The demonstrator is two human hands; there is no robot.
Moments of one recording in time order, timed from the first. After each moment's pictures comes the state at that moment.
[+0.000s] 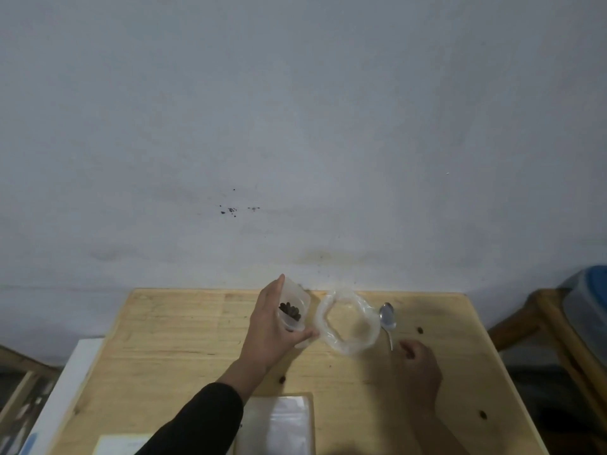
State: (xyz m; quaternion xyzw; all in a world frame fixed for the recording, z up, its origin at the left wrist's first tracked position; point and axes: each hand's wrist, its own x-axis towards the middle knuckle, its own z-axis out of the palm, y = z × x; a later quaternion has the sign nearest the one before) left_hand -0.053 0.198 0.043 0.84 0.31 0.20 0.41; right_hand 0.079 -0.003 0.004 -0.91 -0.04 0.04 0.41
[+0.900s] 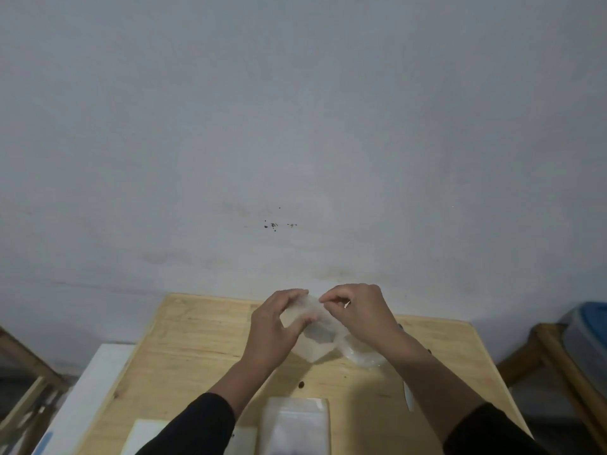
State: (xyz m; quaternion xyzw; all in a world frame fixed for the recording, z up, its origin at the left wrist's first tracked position) left_hand -0.107 0.194 0.105 0.79 0.27 0.35 0.42; right_hand 0.024 0.094 0.164 -0.81 -0.45 0.16 0.35
